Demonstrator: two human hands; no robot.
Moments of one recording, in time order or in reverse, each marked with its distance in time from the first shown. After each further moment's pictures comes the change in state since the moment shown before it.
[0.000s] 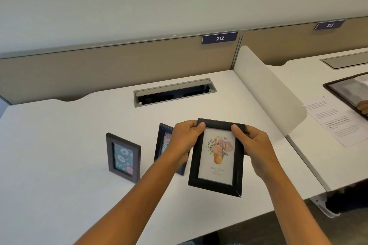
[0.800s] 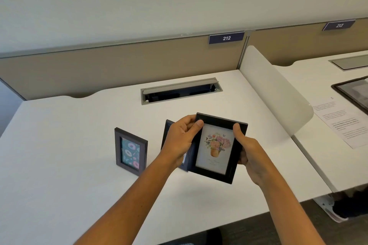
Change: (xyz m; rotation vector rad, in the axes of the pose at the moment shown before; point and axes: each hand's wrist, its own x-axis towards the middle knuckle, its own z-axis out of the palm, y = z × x) left_hand -0.036 0.000 -0.024 -0.089 -0.058 0.253; right_hand -0.036 -0.012 0.021 0.043 -0.207 0.189
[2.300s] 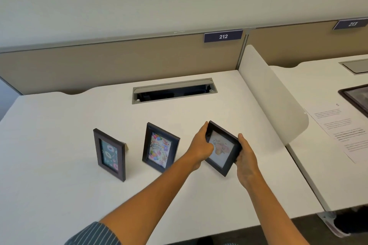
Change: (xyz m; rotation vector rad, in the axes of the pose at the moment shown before) left_hand 0.082 -0.096 0.109 0.388 -0.091 -0.218; right_hand 0.098 0.076 -0.078 0.295 0.178 0.110
